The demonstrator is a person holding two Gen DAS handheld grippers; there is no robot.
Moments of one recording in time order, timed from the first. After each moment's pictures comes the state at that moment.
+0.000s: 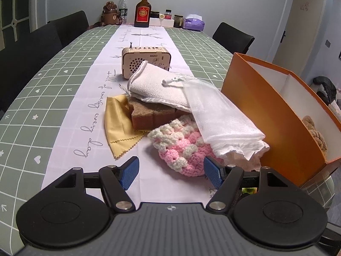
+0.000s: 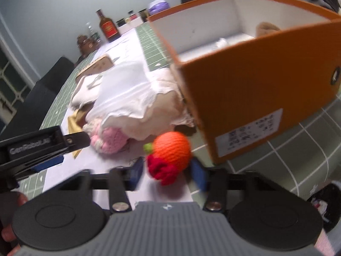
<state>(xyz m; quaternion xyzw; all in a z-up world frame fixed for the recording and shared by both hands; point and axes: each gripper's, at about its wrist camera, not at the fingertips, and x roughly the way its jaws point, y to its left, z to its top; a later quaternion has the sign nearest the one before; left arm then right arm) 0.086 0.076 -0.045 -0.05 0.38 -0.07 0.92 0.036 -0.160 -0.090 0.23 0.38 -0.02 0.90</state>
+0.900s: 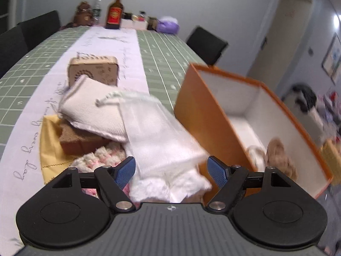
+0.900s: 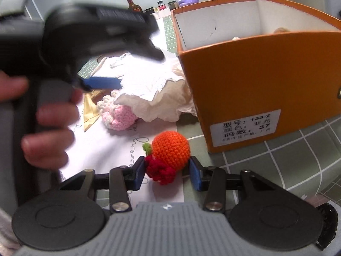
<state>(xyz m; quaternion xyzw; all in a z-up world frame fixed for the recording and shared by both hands) 0.124 0.012 -0.029 -0.10 0.36 -0.12 0.92 0.019 -0.174 -0.089 0.17 0.39 0.06 0.90</state>
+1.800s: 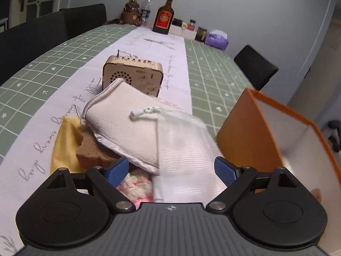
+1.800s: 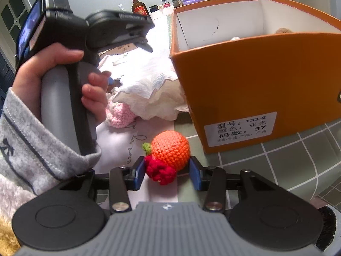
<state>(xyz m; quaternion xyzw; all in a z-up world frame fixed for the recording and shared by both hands) 0.175 0.016 -0.053 -0.13 0.38 0.00 0.92 0.017 -0.181 -0.085 0.17 0.40 0.08 0.90</state>
